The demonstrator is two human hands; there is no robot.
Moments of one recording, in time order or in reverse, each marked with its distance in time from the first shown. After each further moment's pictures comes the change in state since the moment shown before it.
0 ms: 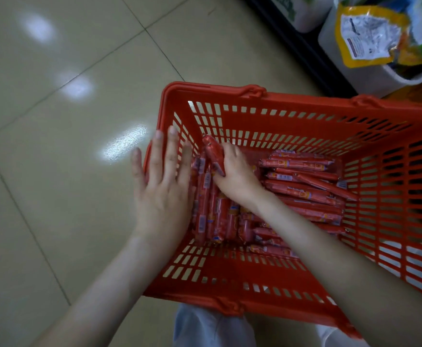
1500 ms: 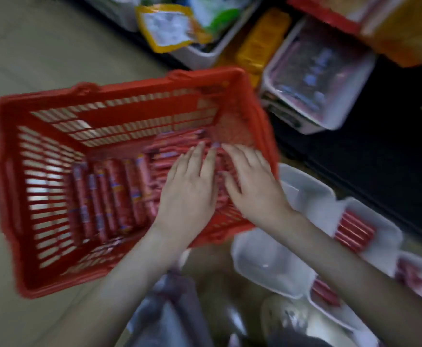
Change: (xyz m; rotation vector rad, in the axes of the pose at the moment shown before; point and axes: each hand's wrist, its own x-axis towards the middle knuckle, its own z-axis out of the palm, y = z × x) left_hand -0.027 0.197 -0.101 -0.606 0.066 0.492; right_hand -0.238 0.076 -0.138 -0.341 0.562 0.055
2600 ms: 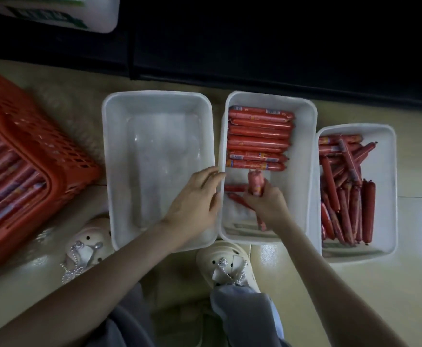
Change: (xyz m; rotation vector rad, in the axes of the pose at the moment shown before) left_hand -0.061 0.229 0.220 -0.379 -0.612 0.383; right_hand -0.293 0.273 0.049 0.700 0.054 1.238
